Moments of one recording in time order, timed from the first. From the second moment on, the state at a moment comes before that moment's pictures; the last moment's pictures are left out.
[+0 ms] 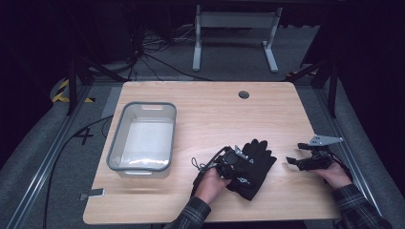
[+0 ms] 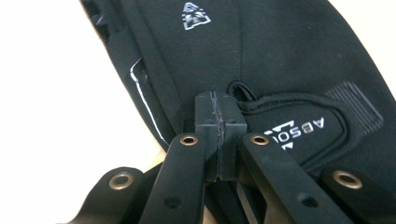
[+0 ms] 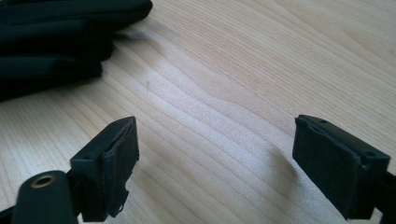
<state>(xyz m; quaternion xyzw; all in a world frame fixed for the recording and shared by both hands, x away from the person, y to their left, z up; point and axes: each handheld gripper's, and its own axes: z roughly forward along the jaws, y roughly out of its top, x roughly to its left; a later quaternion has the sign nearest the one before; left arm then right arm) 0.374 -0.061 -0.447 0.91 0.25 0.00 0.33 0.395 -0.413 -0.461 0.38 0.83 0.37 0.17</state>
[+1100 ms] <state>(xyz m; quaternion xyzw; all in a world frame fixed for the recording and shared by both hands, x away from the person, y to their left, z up) 0.391 -0.058 -0.444 0.89 0.31 0.04 0.34 0.395 -0.411 -0.461 0.37 0.84 0.36 0.17</state>
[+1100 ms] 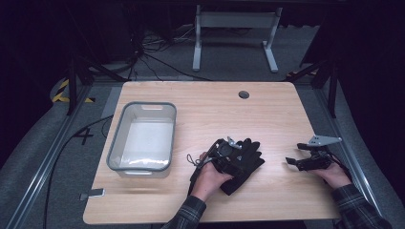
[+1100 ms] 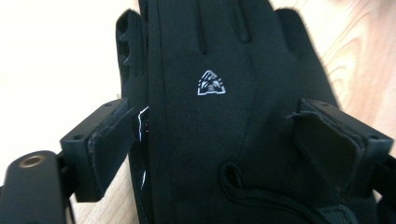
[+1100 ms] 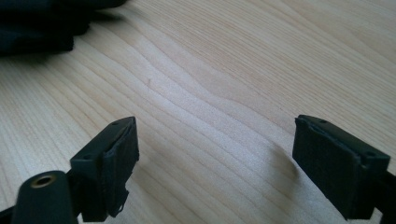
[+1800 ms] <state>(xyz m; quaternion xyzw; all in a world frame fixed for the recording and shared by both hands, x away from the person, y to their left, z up) 0.396 -0.051 -0.454 0.90 0.27 0.00 0.34 0.395 -0.410 -0.462 0.37 0.84 0.36 0.17</state>
